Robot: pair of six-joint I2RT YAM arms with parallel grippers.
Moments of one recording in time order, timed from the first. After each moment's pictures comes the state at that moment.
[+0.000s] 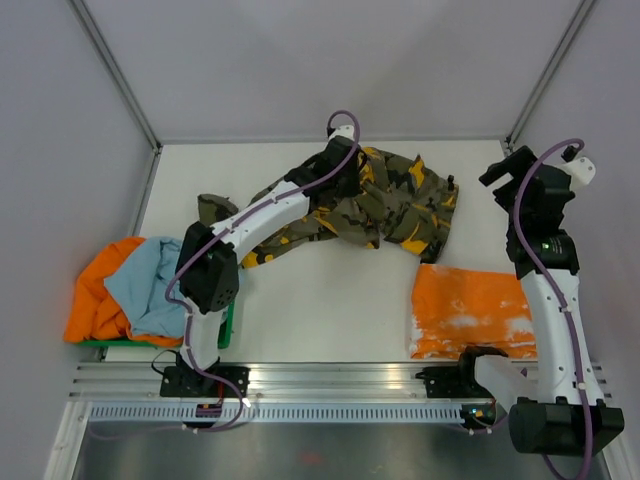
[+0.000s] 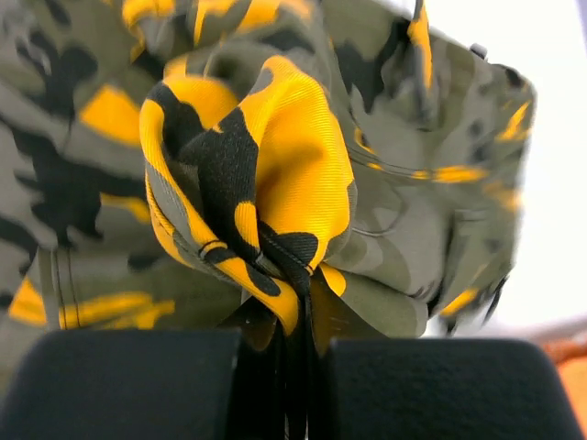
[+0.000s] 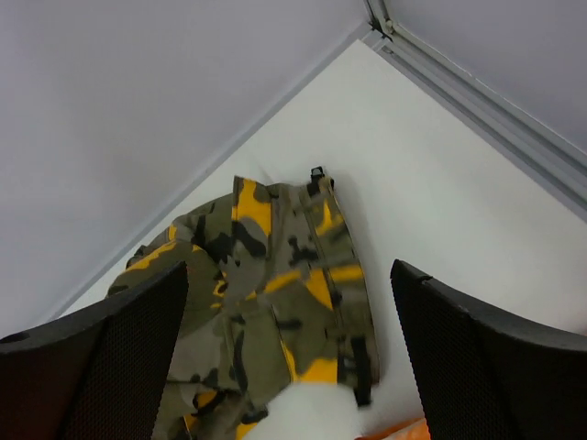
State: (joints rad) left arm -0.73 2.03 1.86 -0.42 -0.25 -0.52; right arm -0.08 1.00 1.12 -0.42 0.29 0.63
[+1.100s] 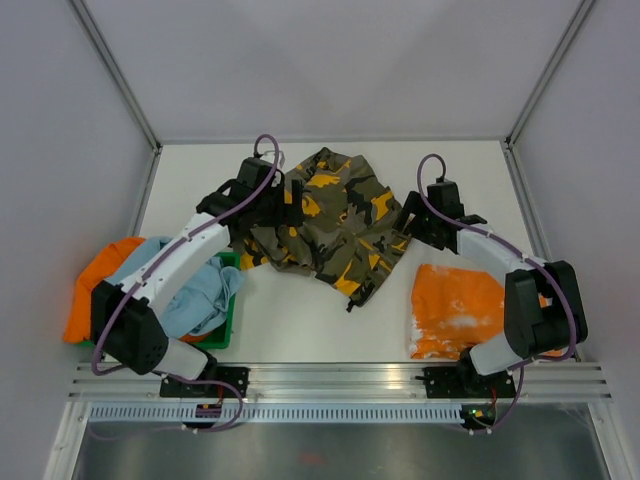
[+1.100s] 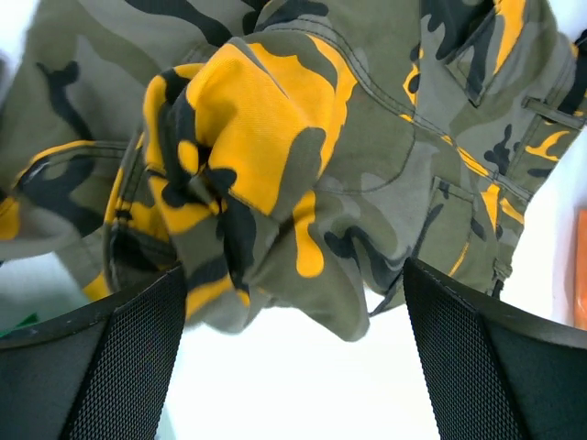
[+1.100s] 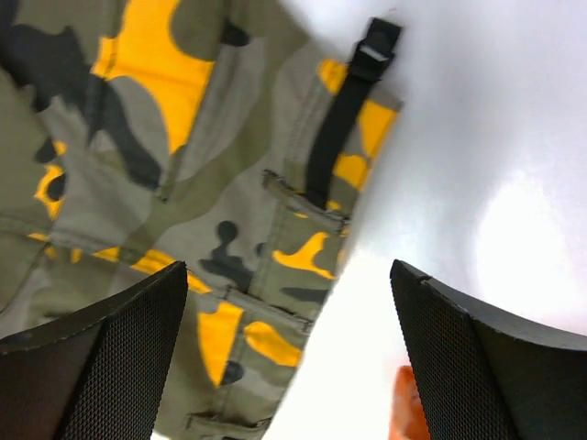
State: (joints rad) left arm -0.50 1.47 1.27 -0.57 -0.06 -0.36; right arm 0.22 1.52 0.91 -0.22 -0.01 0.63
